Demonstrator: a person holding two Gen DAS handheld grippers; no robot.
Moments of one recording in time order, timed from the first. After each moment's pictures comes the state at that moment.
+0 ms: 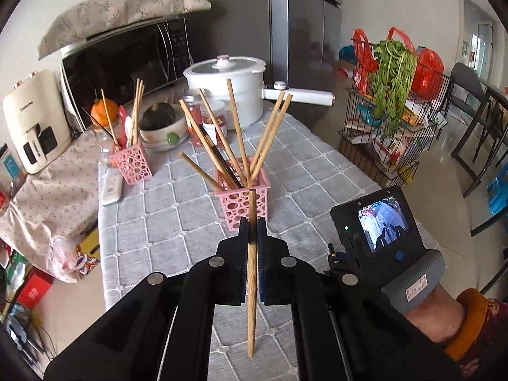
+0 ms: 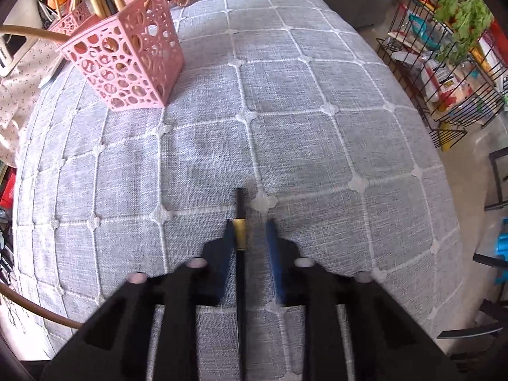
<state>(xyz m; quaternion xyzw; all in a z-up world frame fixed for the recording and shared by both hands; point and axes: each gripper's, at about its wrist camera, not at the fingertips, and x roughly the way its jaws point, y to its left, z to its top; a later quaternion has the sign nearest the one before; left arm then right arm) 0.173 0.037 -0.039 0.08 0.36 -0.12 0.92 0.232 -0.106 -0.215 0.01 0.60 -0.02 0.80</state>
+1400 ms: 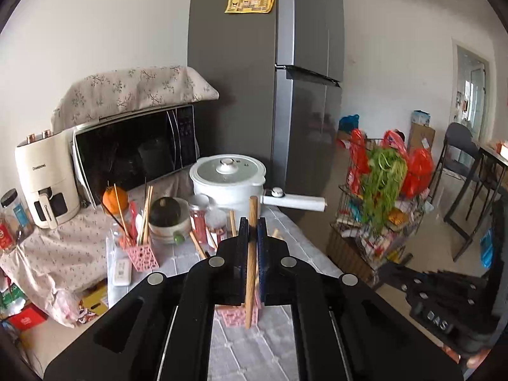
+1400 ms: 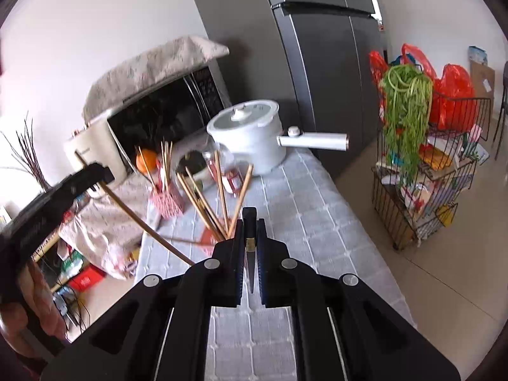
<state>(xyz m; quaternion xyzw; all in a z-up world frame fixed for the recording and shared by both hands) 0.201 0.025 0.095 0.02 0.22 -0.12 0.97 0.173 -0.169 0.028 0.14 0.32 0.07 0.93</state>
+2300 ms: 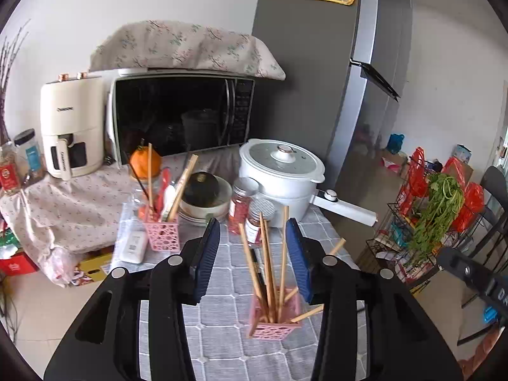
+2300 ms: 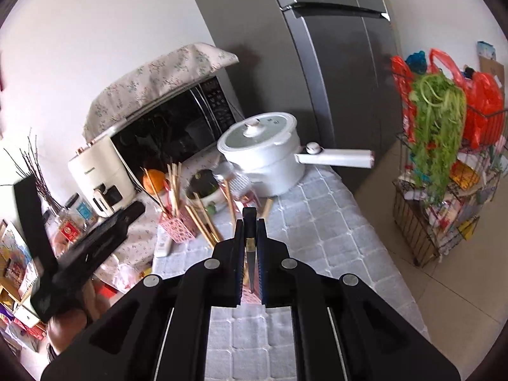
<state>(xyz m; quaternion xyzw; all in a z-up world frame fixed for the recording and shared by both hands) 0.260 0.086 0.053 -0.07 0.25 -0.03 0.97 0.236 -0.145 0.037 0.16 0.31 0.10 0.93</state>
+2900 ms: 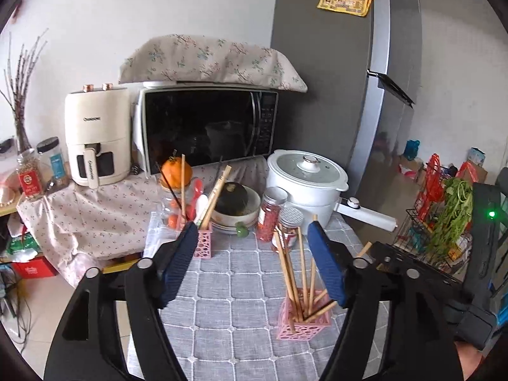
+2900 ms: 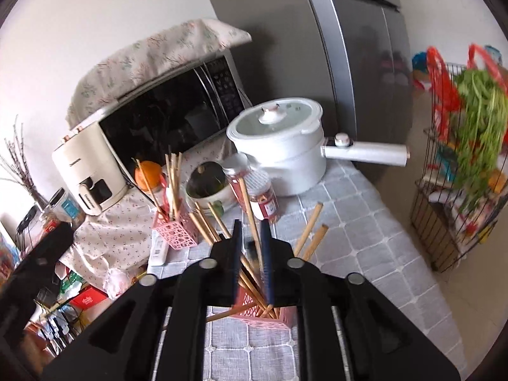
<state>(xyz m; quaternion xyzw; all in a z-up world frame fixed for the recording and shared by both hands) 0.239 0.114 0.059 -0.05 0.23 0.02 0.97 0.306 -0.081 -0.010 0.15 0.33 0.08 0.93</state>
